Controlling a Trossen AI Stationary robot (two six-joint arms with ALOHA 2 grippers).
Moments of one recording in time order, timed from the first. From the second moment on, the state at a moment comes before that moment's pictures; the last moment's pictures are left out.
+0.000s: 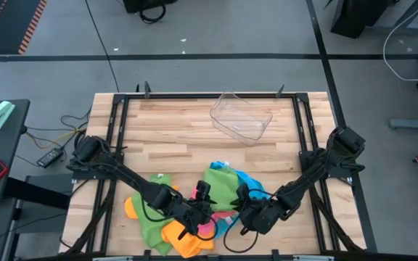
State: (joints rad) left arm -0.56 1.86 1.36 -0.28 -0.49 0.11; right arm 0.71 1.71 0.99 -0.19 0.64 -0.23
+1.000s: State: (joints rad) left arm -0.57 1.86 1.36 -0.21 -0.47 0.09; right arm 0.70 1.62 1.00 -0.35 0.65 -0.57
